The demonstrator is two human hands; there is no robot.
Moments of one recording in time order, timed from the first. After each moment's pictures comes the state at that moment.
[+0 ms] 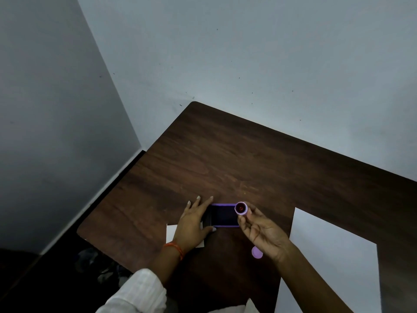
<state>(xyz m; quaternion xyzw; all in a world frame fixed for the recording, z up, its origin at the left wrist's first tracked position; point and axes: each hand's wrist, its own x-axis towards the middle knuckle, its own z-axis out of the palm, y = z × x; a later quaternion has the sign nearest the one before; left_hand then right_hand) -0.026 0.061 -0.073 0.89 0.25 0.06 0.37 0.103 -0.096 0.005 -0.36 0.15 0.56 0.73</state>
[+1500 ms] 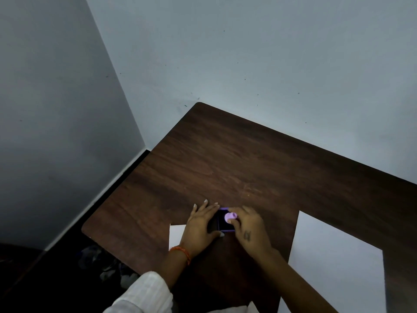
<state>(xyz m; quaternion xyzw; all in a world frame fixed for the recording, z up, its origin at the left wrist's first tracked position) -0.023 0.049 -0.073 0.90 0.25 0.06 0.36 0.085 -0.072 -0.021 -0.85 -0.43 0.14 0.29</state>
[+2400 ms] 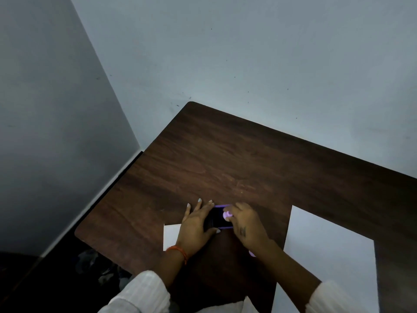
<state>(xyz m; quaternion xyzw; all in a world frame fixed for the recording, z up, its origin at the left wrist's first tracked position) -0.020 0.043 -0.068 0.90 0.26 0.05 0.34 0.101 -0.077 -0.027 -0.83 -0.49 0.12 0.25</state>
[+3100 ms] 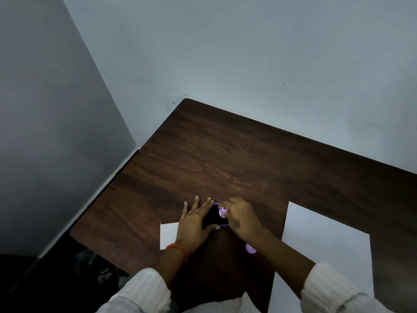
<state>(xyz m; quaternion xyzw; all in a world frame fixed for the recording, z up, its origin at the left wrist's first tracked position) -0.014 0.040 -0.066 0.91 0.26 0.03 0.32 0.110 -0.068 -0.019 -0.81 -0.51 0.17 0.23</state>
